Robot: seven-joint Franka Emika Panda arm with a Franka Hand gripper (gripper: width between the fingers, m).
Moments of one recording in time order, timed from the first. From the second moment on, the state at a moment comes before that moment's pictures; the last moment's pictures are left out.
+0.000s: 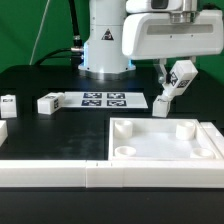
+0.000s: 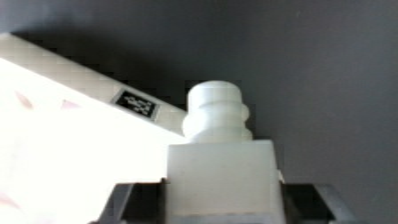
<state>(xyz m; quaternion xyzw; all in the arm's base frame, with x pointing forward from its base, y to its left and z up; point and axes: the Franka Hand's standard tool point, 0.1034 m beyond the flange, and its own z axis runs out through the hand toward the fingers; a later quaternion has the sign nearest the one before) 0.471 0.107 0.089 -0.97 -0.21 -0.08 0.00</state>
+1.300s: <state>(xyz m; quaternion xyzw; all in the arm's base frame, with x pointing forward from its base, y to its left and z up) 0.538 0.123 0.097 -0.97 -0.22 -0.12 0.01</state>
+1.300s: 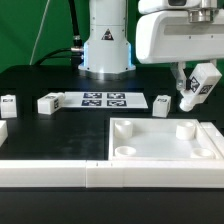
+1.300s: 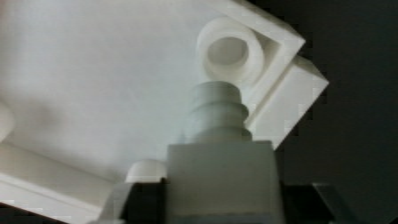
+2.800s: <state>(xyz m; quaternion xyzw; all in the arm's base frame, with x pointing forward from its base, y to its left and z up) 0.600 0.118 0.081 -0.93 -0.24 -0.27 0.01</state>
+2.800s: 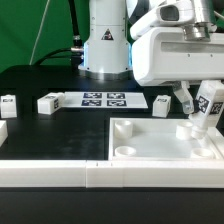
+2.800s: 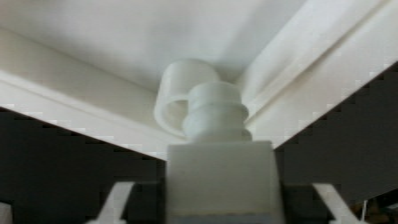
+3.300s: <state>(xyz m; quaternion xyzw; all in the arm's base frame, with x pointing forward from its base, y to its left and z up) 0.629 0.114 0.081 -0.93 -0.24 -0.27 0.00</state>
